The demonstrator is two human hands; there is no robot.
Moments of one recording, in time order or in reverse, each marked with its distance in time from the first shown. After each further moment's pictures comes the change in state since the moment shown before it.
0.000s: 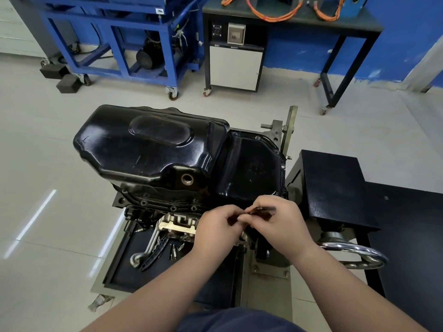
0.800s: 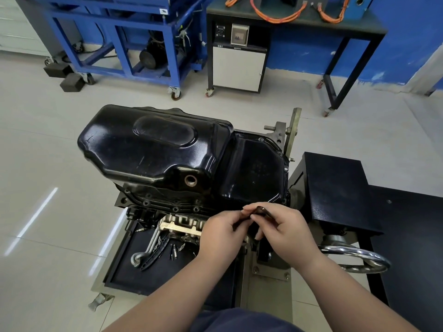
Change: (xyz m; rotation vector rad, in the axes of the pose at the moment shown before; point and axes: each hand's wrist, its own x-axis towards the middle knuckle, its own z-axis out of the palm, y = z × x) left_hand -0.005 0.001 0.007 0.043 0.036 0.036; right_hand -0.011 0.003 0.001 0.233 -0.039 0.028
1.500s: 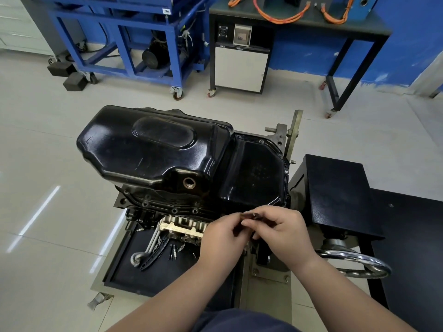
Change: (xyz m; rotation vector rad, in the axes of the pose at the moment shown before) left_hand -0.005 0.001 0.005 -0.043 0.020 0.001; right_hand 0.006 0.001 0.002 0.005 0.048 -0.018
